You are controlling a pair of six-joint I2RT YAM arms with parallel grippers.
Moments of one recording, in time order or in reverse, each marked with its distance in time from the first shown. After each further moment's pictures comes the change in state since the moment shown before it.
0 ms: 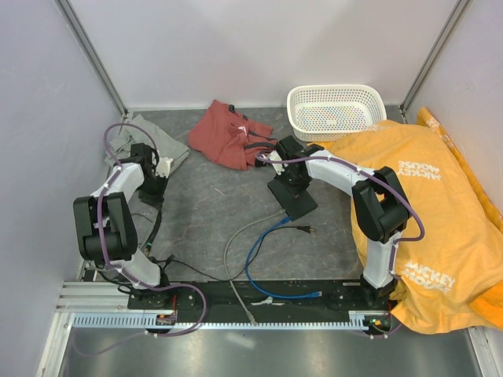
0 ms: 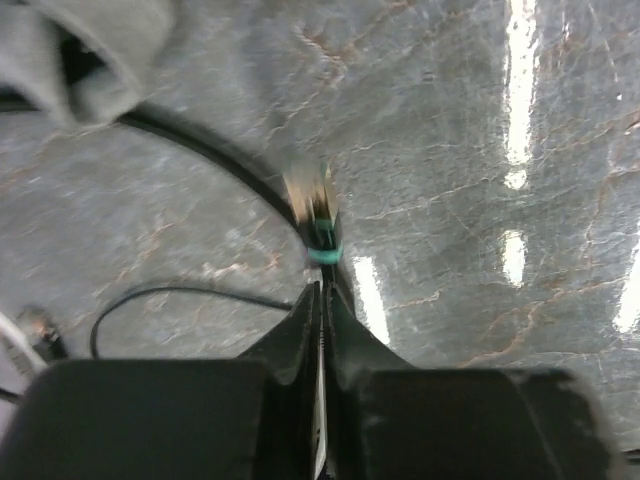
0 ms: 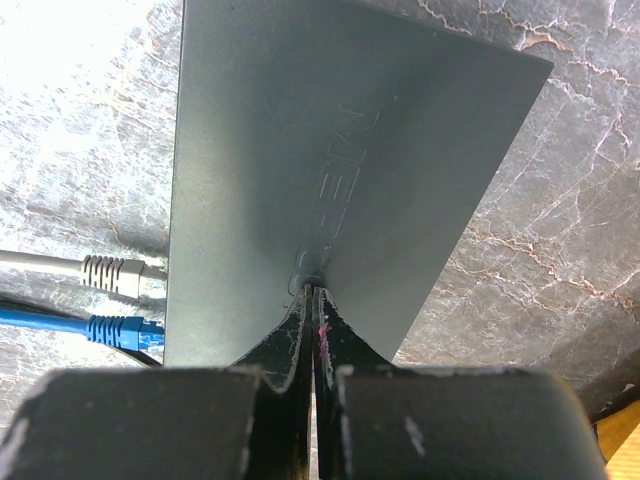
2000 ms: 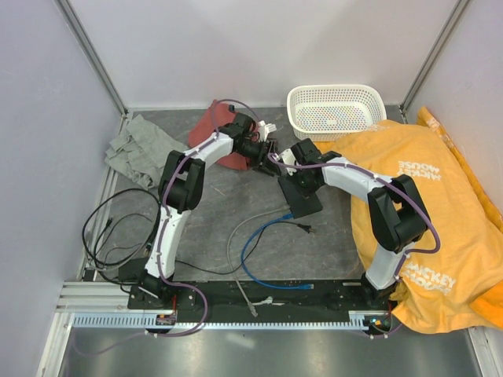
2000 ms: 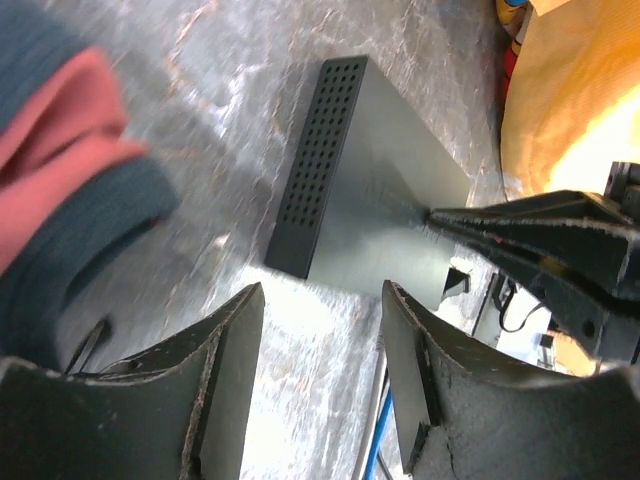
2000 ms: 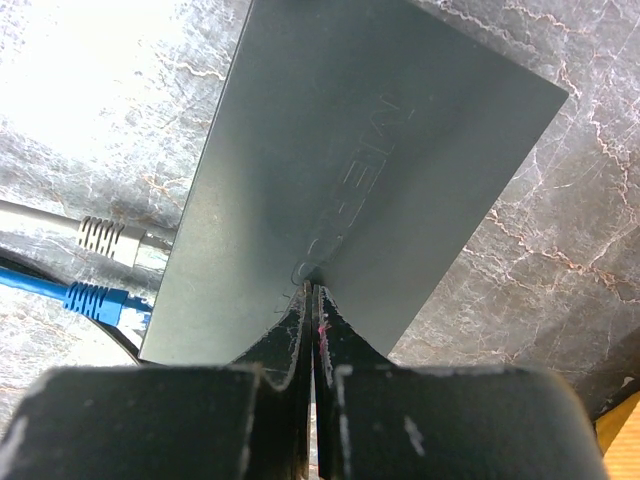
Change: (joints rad) left arm -0.575 0.846 0.935 0.172 0.887 -0.524; right arm -0.081 -0.145 -0.192 0.158 -0.037 -0.040
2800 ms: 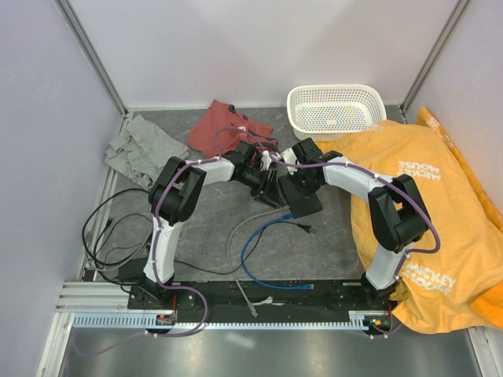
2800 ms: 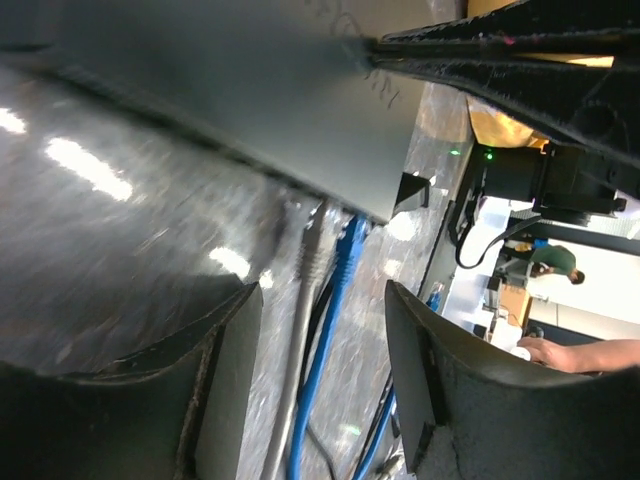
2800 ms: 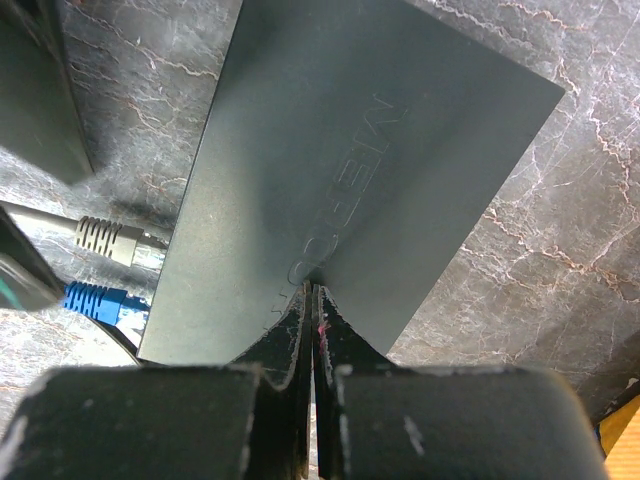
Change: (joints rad) left arm -0.092 -0.238 -0.548 0.282 0.080 -0.114; right arm -0.012 0.000 0.000 0.000 -0.010 0.002
